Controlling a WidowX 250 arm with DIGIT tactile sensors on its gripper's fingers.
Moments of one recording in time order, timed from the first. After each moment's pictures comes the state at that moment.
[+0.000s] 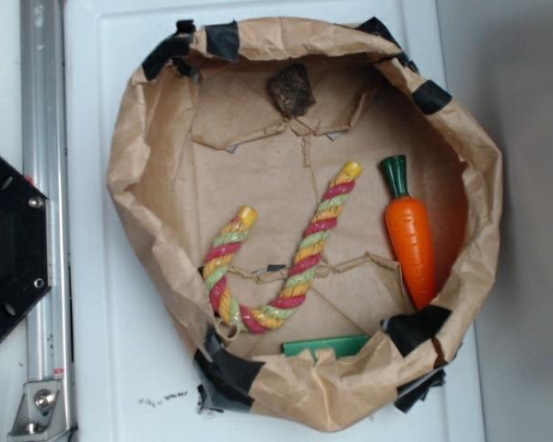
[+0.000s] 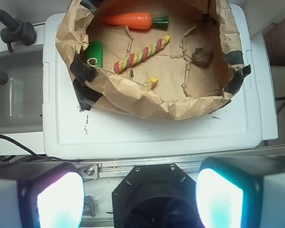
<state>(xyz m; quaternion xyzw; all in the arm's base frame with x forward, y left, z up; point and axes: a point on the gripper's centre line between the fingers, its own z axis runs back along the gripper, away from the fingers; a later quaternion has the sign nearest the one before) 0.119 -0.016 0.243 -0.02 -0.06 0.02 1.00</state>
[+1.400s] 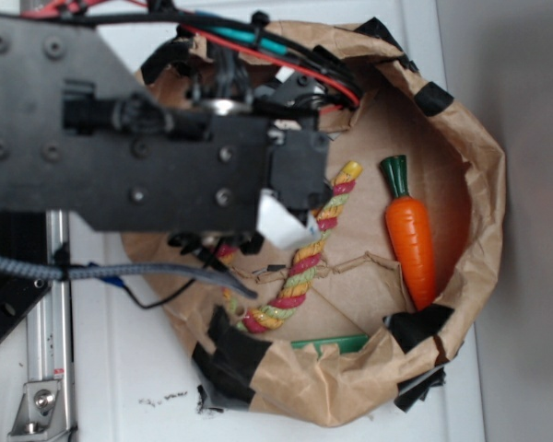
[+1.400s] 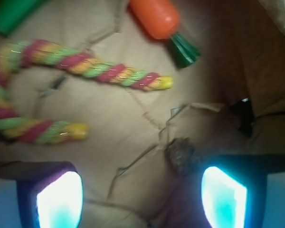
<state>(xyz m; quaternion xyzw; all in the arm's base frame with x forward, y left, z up) 0.247 0.030 0.100 0.16 -0.04 -0.36 0.92</state>
